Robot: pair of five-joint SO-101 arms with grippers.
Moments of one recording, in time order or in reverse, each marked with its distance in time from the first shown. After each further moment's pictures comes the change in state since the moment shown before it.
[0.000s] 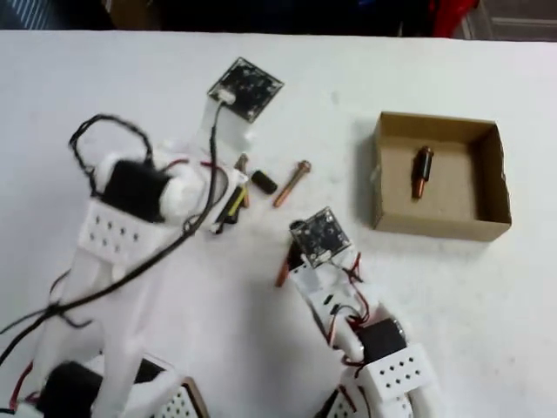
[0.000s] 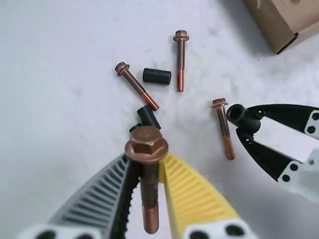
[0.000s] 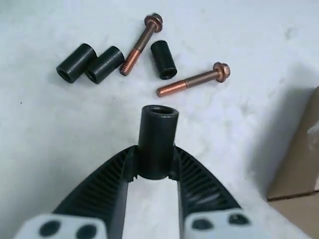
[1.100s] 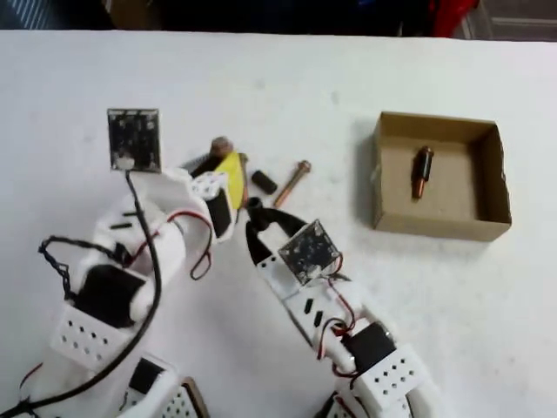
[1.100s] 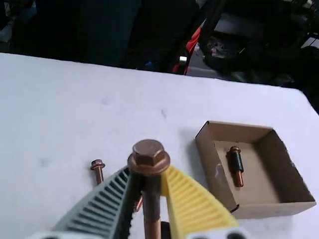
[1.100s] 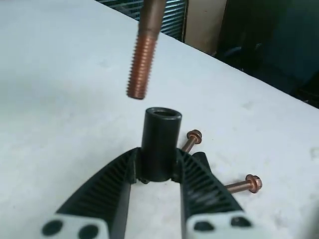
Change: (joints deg) left arm 0.4 -33.1 41.0 -42.5 32.5; right arm -10.7 0.0 -1.6 -17.9 -4.2
